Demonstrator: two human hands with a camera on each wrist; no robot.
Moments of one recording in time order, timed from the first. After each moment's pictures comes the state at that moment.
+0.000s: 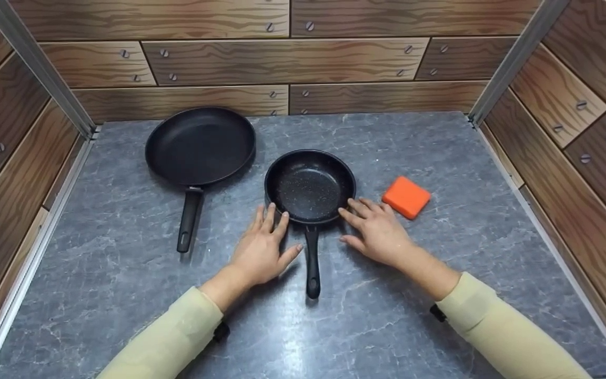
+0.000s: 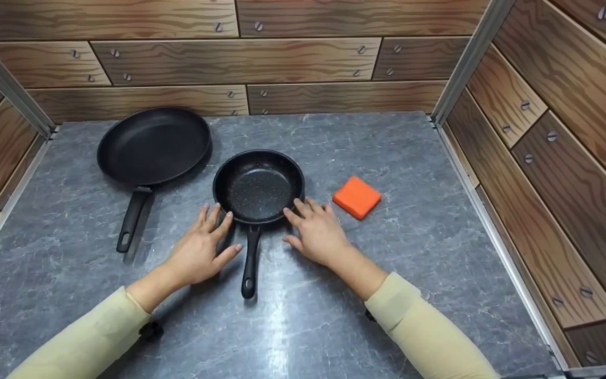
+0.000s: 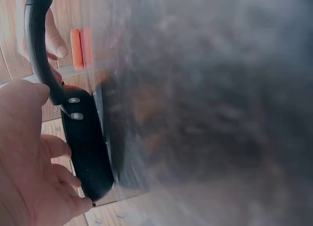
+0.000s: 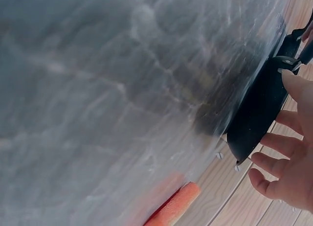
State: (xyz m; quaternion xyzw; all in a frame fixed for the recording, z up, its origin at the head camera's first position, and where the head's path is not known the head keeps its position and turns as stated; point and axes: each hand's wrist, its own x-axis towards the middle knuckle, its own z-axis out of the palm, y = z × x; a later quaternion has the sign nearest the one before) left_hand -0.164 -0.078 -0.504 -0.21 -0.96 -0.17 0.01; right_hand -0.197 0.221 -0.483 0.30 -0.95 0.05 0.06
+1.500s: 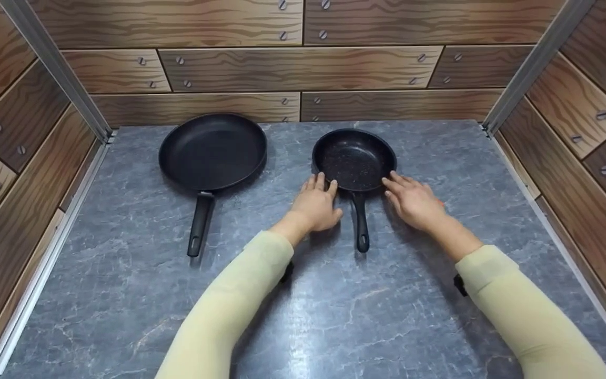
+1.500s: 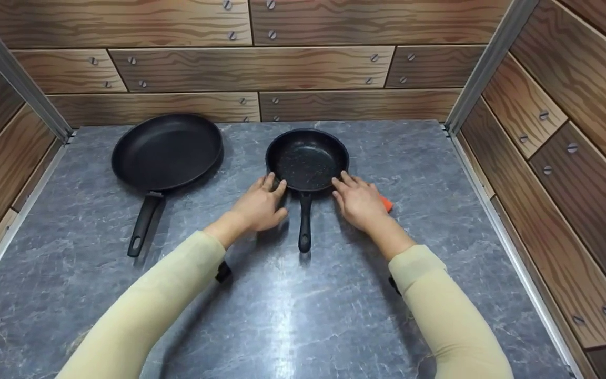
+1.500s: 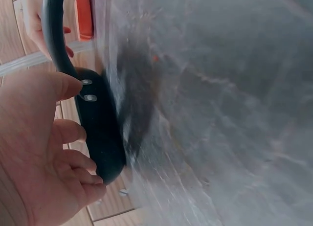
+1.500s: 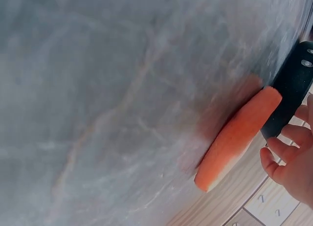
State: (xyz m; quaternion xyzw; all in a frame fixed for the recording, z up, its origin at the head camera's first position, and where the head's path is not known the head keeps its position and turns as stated) left_hand -0.280 0.012 -0.476 -0.20 -0.97 -0.08 -0.09; right_hand -0.288 0.288 -0.485 0.22 -0.97 0.11 0.03
